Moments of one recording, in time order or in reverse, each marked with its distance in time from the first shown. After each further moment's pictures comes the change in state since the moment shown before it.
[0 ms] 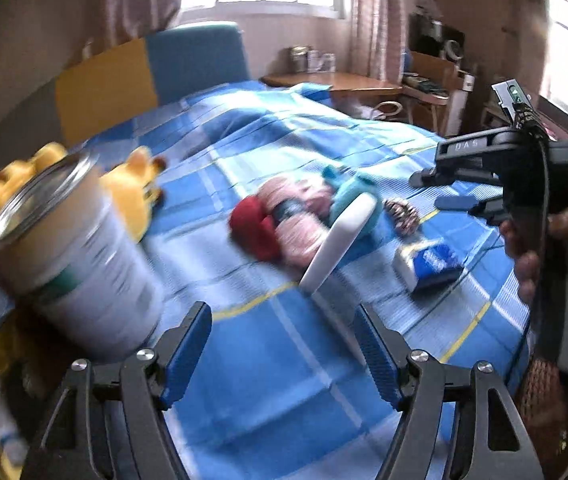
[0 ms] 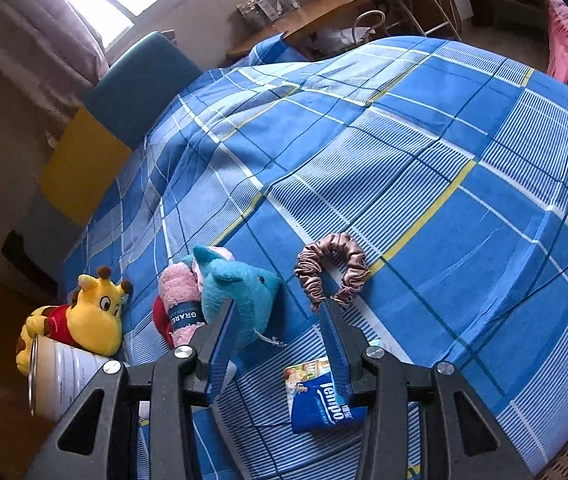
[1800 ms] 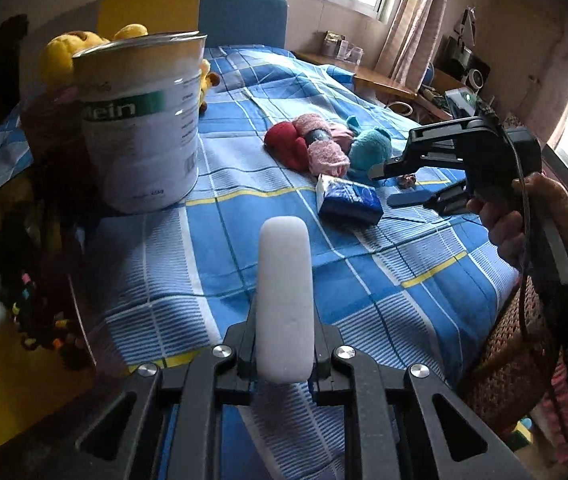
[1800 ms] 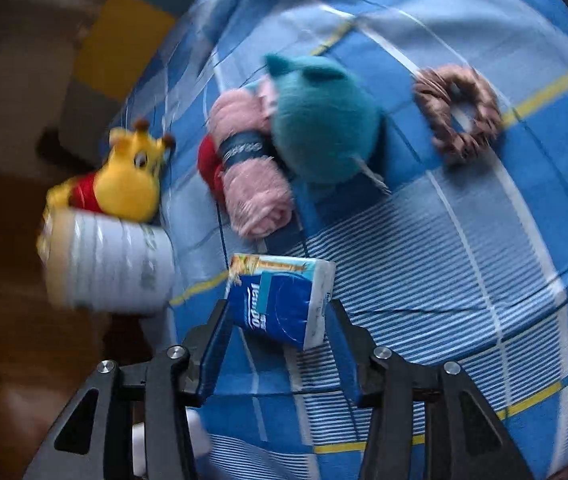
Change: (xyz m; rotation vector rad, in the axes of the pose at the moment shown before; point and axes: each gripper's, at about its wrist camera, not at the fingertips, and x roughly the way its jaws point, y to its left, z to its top) left arm -0.063 0.049 -0.105 -0.251 0.098 -0.083; right arm 0.050 0.036 -0.060 -0.180 0.462 0.160
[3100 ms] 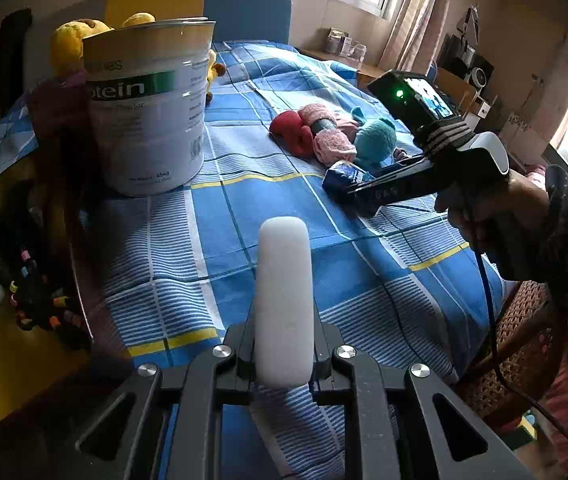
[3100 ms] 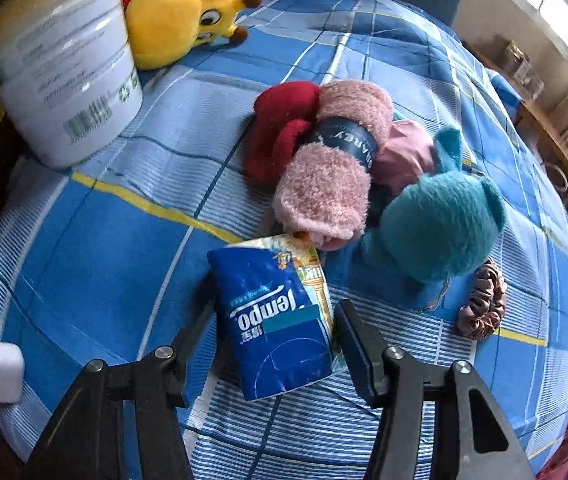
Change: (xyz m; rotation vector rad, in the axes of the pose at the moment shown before) left arm 0.002 0.002 -0.014 -0.008 0.009 0.011; right arm 0.086 0.066 -0.009 -0.772 0.014 -0.533
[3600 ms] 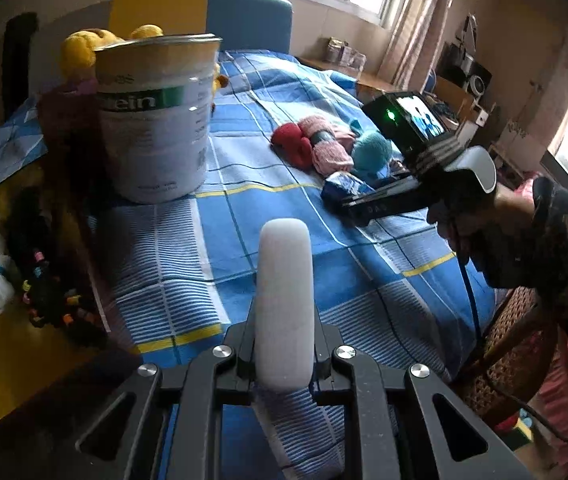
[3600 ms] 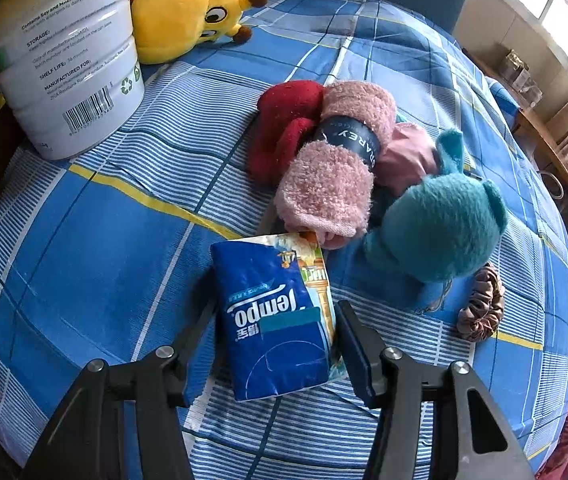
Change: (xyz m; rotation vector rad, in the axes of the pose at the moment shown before) left arm -0.016 0.005 0.000 -0.018 -0.033 -0.008; right arm -0.014 0.011 -0.014 -0.012 -0.022 -0.024
